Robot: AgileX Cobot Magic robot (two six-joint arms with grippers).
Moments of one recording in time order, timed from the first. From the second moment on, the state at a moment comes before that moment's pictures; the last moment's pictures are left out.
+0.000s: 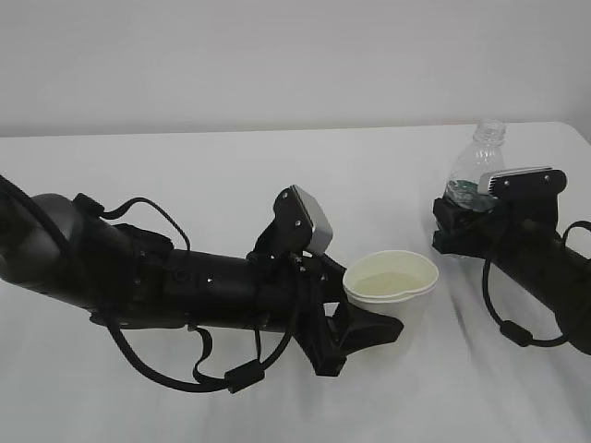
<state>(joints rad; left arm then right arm) -0.68 2.09 -0.95 0.96 -0.86 -0.64 0.08 2.18 -0.72 -0.12 -1.13 0.03</state>
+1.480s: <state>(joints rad) -0.68 2.09 -0.95 0.95 -0.85 -0.64 0.08 1.94 -0.47 -0.17 -1.14 0.03</state>
